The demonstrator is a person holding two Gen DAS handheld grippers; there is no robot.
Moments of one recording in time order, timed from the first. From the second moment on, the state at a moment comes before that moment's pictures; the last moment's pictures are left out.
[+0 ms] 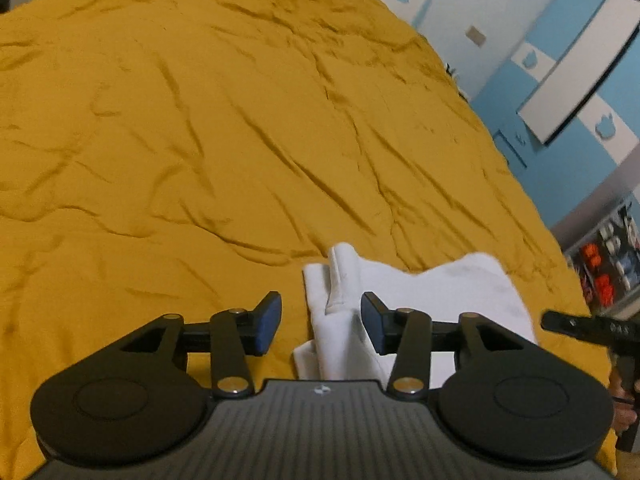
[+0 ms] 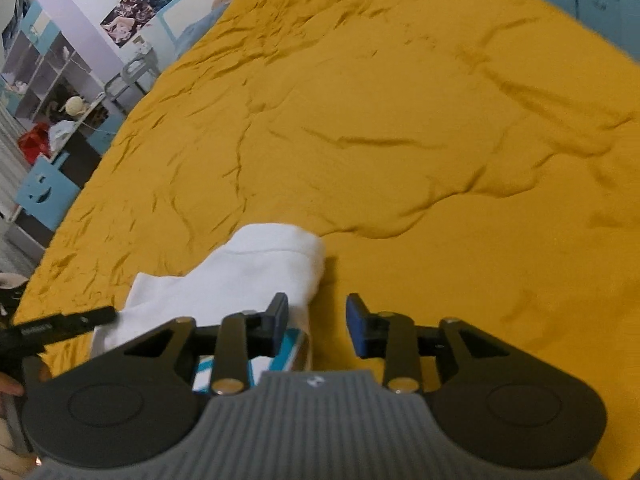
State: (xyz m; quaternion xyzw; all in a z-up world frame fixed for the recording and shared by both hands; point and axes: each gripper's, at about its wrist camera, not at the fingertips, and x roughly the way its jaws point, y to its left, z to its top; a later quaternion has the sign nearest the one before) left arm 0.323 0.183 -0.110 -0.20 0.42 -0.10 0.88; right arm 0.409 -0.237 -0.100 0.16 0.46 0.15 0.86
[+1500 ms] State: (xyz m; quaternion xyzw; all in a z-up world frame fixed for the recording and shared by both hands) left arm 0.095 0.053 -0.127 0.03 0.33 -0.10 0.94; right arm 0.151 -0.166 -0.128 -0.08 0.36 0.20 0.91
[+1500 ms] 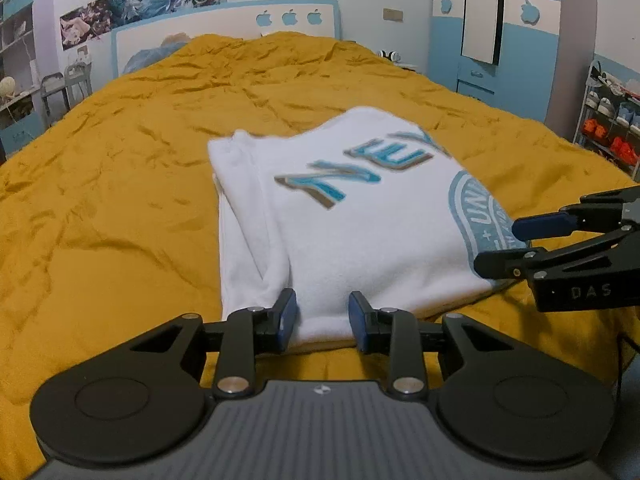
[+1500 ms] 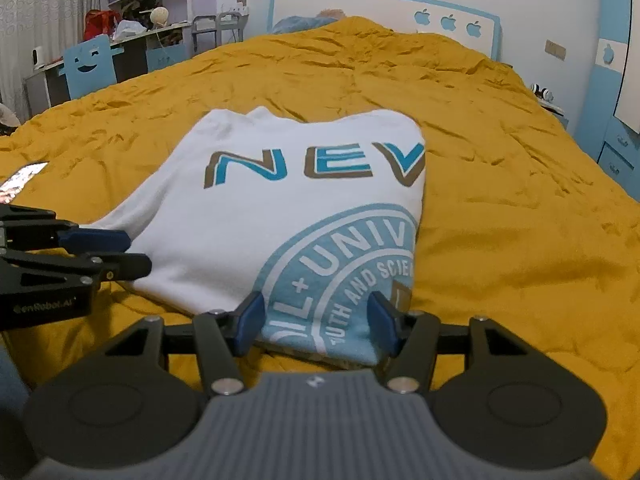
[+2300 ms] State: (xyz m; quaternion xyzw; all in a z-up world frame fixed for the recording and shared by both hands) left arm 0.035 0.035 0.011 -0.03 0.21 0.00 0.98; right arm 0.057 -0.194 0.012 -0.03 0.24 0.11 0.96
